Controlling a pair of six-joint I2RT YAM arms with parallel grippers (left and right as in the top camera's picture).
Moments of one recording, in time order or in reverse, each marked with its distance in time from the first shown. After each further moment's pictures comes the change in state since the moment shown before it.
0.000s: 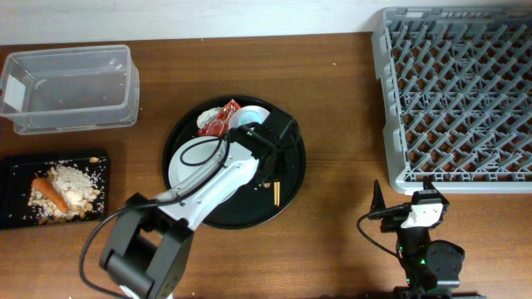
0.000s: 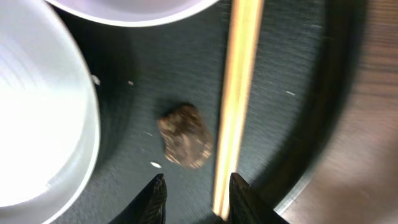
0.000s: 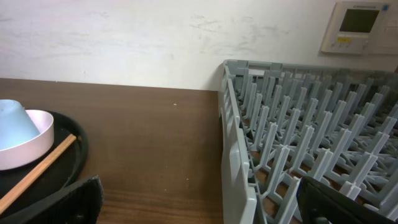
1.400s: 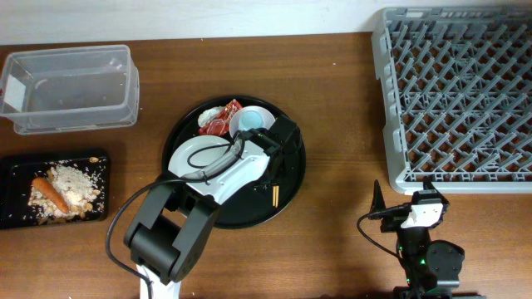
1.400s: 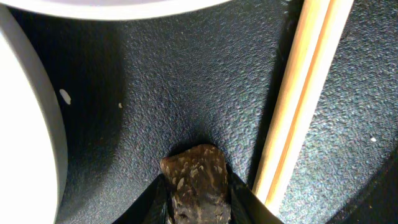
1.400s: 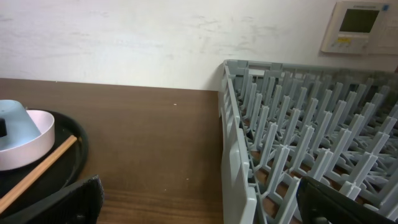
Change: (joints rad) left arm -0.003 0.149 -0.002 0.052 -0.040 -0.026; right arm 0.000 0.000 0.000 0.000 0.000 0.000
